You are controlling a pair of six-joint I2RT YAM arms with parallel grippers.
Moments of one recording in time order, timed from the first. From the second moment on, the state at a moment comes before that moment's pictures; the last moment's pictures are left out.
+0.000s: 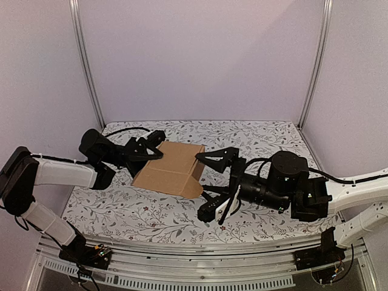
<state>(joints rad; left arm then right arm) -0.56 1.46 0.63 1.32 1.29 -1.96 1.34 1.24 0.83 0.38 0.20 -1.44</state>
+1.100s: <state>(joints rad) -0.61 1.43 0.63 1.33 1.34 -1.96 1.37 1.32 0.87 0.42 0.25 -1.65</state>
